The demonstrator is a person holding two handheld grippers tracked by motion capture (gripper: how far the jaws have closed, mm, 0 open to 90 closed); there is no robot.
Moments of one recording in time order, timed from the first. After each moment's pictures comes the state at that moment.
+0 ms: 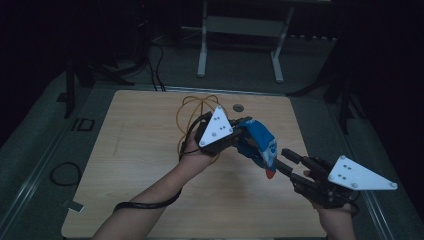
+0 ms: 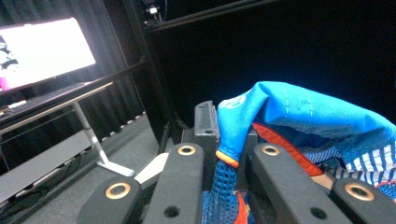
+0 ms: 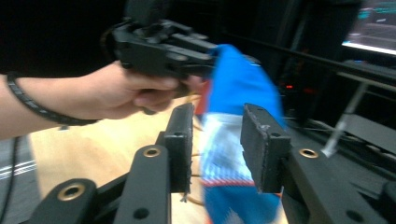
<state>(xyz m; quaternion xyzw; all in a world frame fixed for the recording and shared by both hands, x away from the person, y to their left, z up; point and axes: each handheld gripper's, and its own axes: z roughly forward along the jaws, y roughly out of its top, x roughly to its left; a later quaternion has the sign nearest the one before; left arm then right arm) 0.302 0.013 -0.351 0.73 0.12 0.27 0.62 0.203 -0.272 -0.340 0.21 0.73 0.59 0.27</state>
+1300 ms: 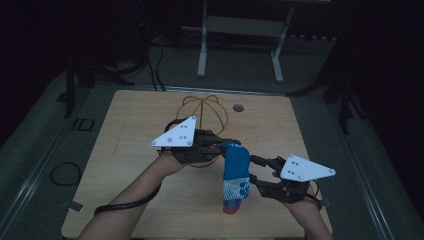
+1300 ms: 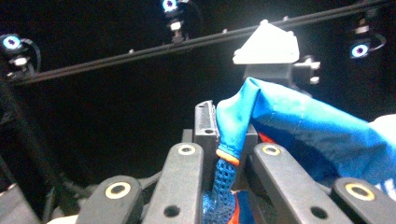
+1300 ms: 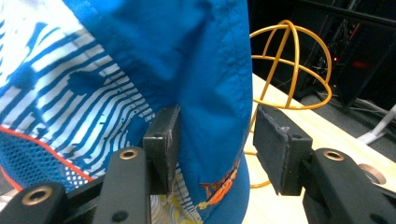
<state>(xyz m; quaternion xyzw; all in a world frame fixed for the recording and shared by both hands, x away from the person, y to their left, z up) 0.296 0.060 -0.360 0.70 -0.07 0.10 0.70 0.233 -0.218 -0.386 0.17 0.79 0.55 0.20</state>
